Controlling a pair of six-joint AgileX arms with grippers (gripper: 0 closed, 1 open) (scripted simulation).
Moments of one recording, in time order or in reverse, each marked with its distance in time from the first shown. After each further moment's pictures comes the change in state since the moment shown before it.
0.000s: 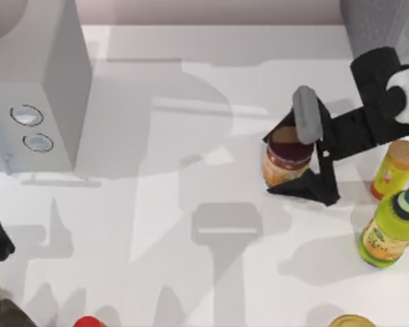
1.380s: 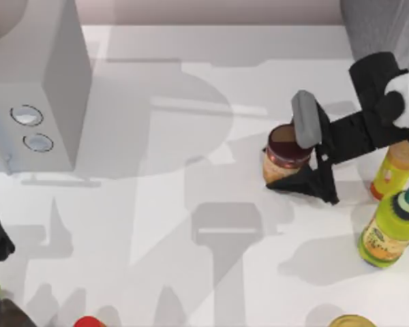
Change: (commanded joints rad) left arm 0.000 0.000 0.000 0.000 0.000 0.000; right arm -0.002 0.010 -0.011 0.019 0.000 -0.001
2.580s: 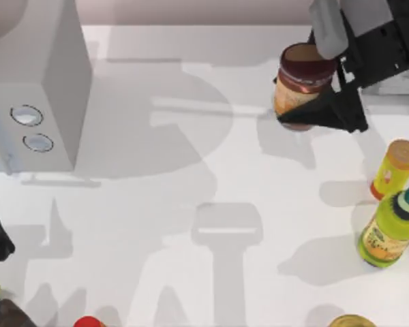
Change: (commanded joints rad) left arm 0.000 0.000 0.000 0.000 0.000 0.000; right arm -0.003 -0.217 0.300 -0.525 -0.005 -0.006
